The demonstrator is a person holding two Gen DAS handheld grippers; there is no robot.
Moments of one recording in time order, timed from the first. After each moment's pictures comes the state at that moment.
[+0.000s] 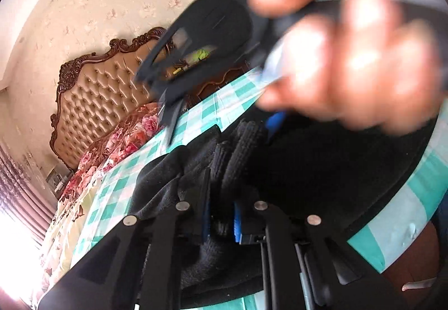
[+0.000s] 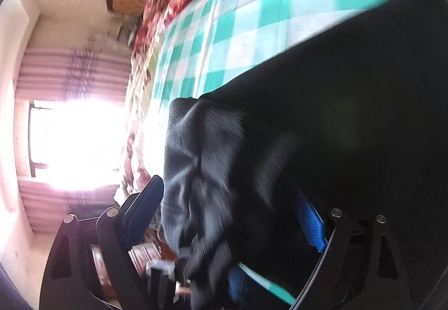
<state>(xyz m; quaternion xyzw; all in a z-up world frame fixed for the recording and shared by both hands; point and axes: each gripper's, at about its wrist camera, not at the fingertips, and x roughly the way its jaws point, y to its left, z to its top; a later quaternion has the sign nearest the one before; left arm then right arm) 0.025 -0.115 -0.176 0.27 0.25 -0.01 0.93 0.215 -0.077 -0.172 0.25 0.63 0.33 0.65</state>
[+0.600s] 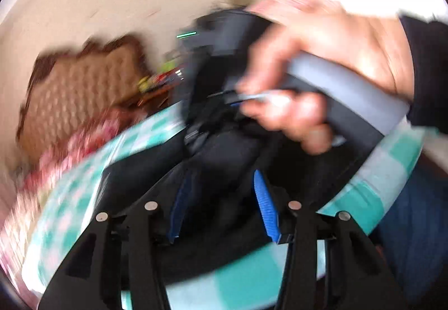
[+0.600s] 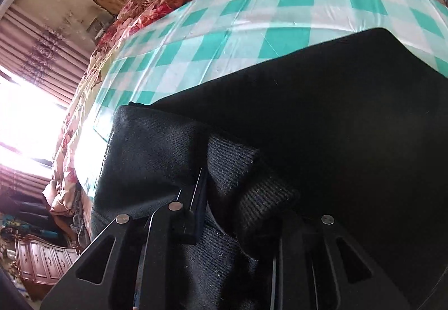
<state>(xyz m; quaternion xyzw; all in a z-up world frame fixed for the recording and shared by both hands) -0.009 -0.135 -0.172 0.16 0.25 -0.09 0.95 0.203 -0.141 -0.171 0.10 0.57 0.25 0.78</state>
